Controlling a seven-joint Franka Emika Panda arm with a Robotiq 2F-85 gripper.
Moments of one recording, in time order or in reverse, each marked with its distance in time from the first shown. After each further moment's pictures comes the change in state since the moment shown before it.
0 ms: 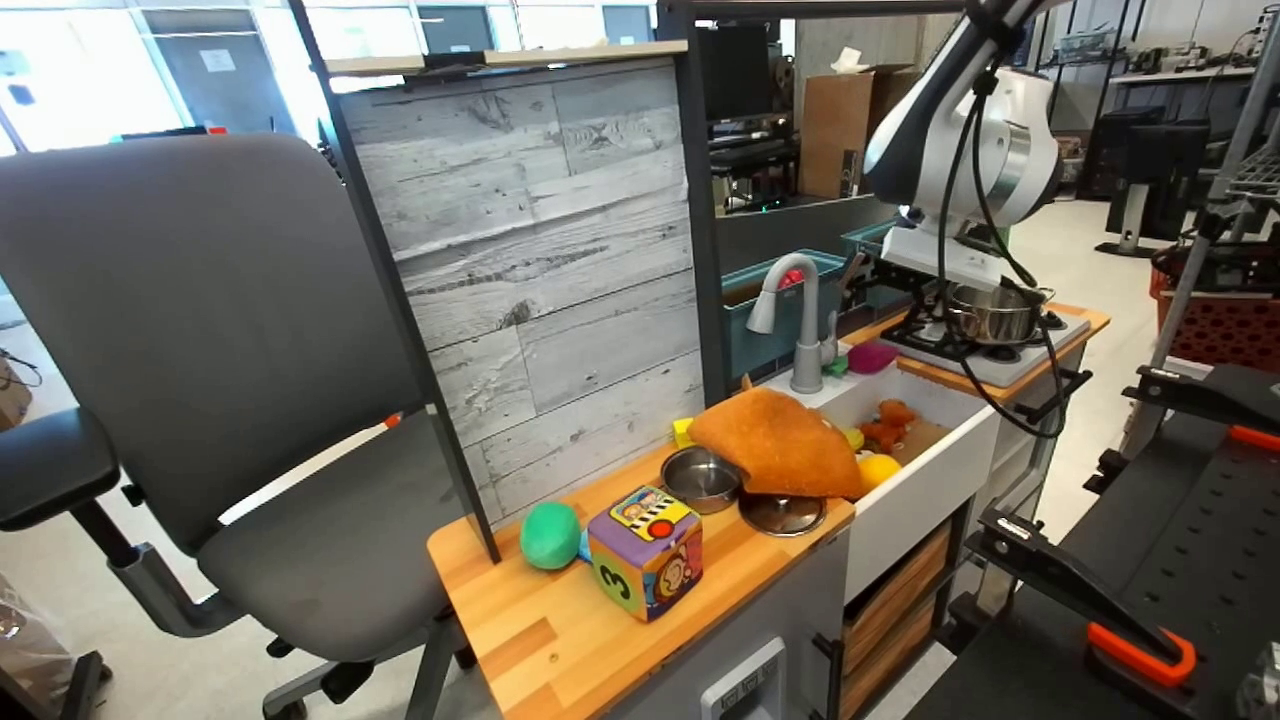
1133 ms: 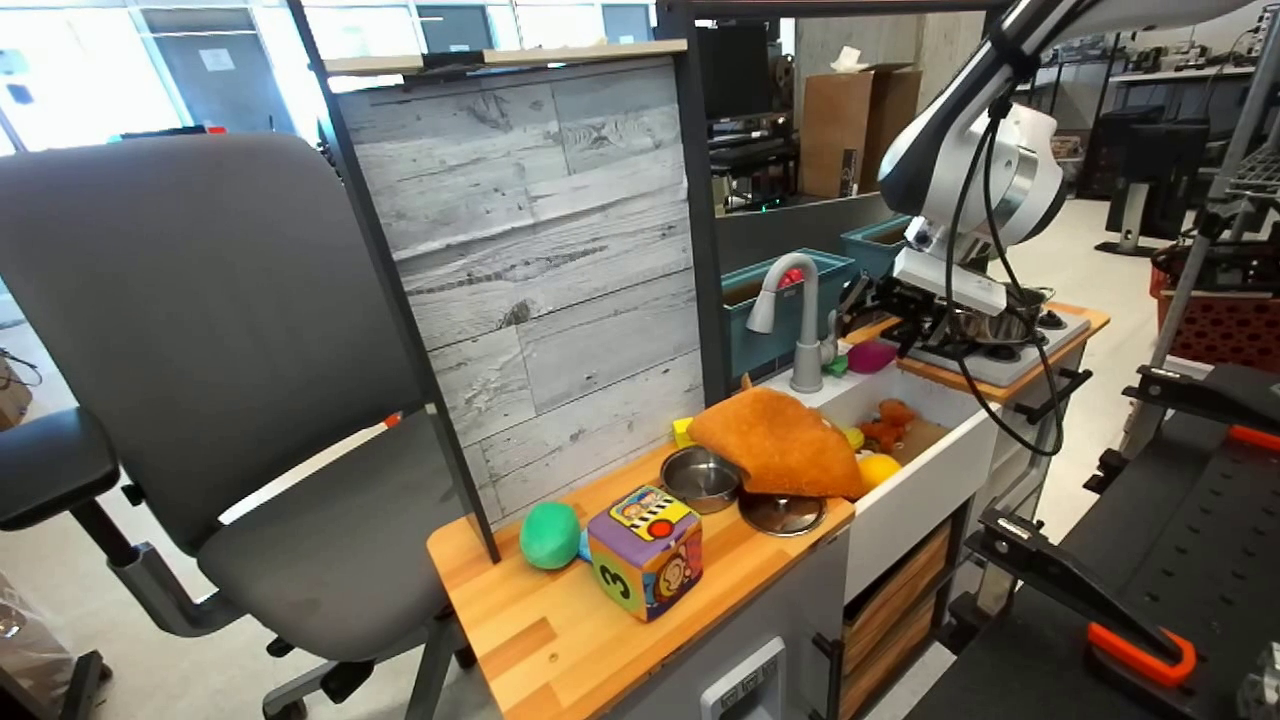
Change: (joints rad) arm -0.123 0.116 0.117 0.122 -0.045 -0.156 -0.090
